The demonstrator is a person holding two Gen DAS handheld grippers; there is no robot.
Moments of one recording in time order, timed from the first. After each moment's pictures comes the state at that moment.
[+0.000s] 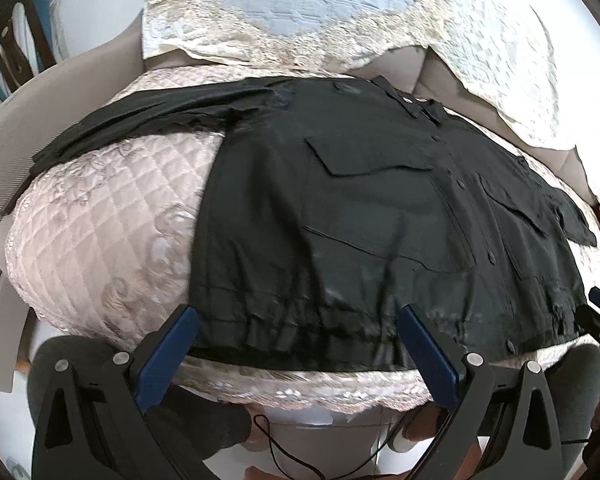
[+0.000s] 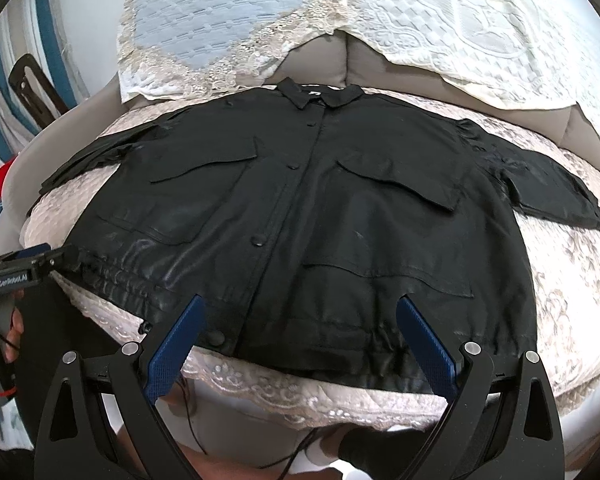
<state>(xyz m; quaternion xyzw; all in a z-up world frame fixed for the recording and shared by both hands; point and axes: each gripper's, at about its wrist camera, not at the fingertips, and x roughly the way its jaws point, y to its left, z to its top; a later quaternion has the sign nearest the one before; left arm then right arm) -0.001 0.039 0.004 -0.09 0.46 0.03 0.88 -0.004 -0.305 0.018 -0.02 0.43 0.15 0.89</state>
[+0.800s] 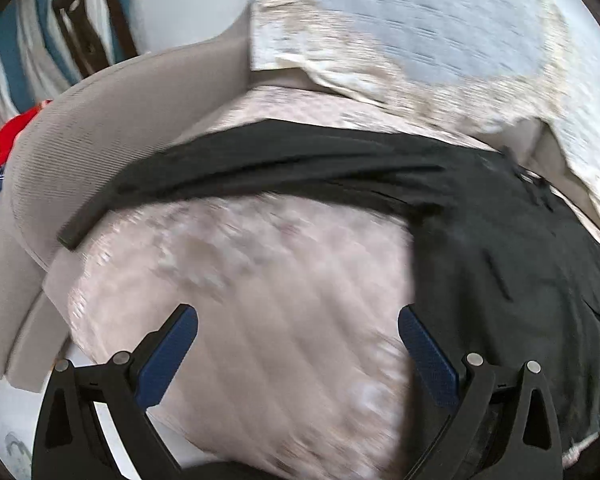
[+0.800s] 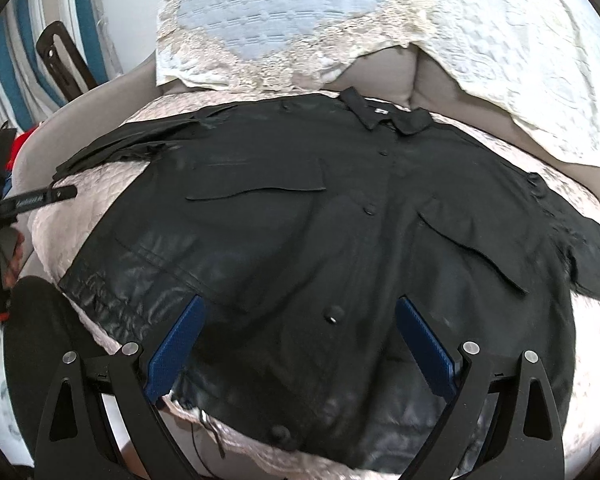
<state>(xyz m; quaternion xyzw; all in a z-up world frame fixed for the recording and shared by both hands) 0.062 0.194 0.003 -0.10 0.43 0.18 0.88 0.048 -0.225 0.015 -0.07 0.43 0.21 0.88</state>
